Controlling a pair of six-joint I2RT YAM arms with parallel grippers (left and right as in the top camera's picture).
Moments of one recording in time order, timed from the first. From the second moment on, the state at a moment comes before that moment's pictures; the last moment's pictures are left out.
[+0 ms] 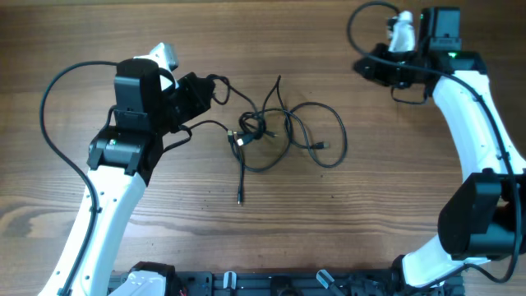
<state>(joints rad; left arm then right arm) -0.16 1.26 1.07 -0.41 0.36 -0.69 -0.01 1.78 1.48 -0.69 -0.63 0.23</state>
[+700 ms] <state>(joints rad) -0.04 1.35 1.07 -0.32 1.05 -0.50 0.32 1.58 1.52 -0.63 -0.94 -0.11</state>
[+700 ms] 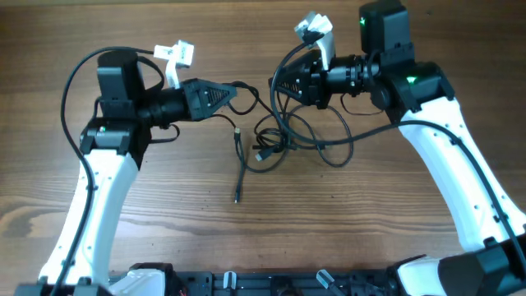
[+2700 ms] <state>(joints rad) -0.02 1.38 1.07 -0.31 1.13 -0.97 0.58 1.69 1.51 -0.54 -0.41 -0.31</state>
